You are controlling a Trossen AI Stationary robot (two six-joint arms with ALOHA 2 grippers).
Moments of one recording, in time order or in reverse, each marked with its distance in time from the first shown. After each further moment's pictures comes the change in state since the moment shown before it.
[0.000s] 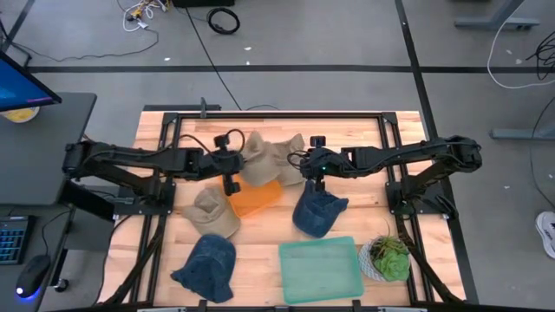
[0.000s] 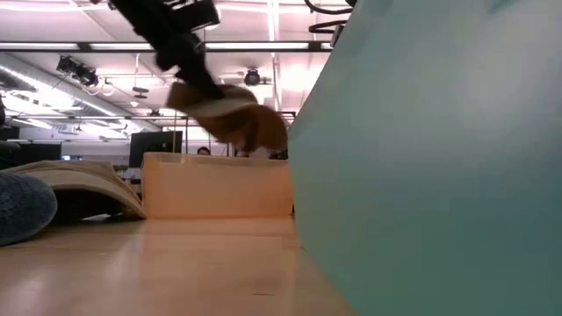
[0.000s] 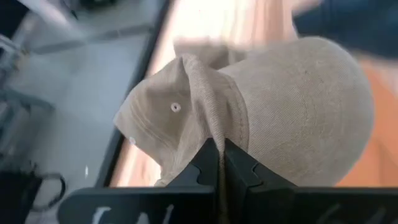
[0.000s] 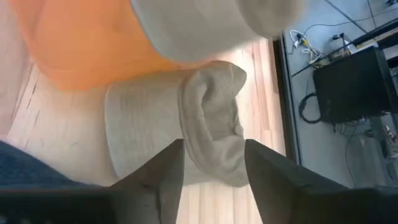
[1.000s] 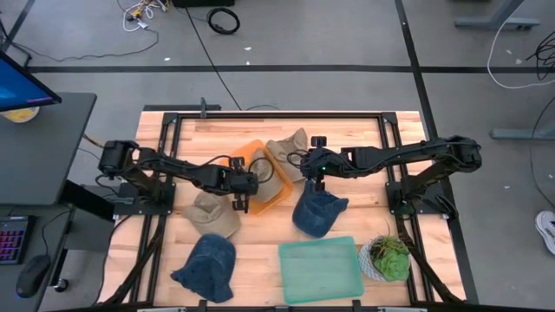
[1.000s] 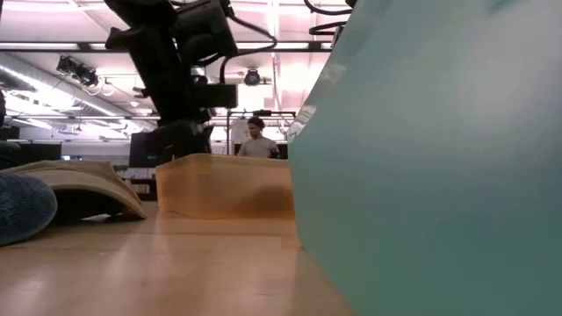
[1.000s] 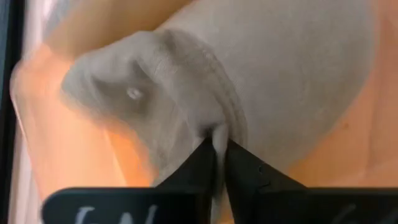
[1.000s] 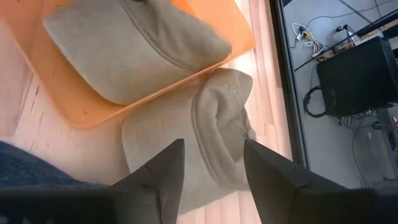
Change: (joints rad) left arm -0.068 0.392 -0.001 0.024 0.060 -0.120; right arm 0.000 0.000 0.000 -0.010 -0.002 0.041
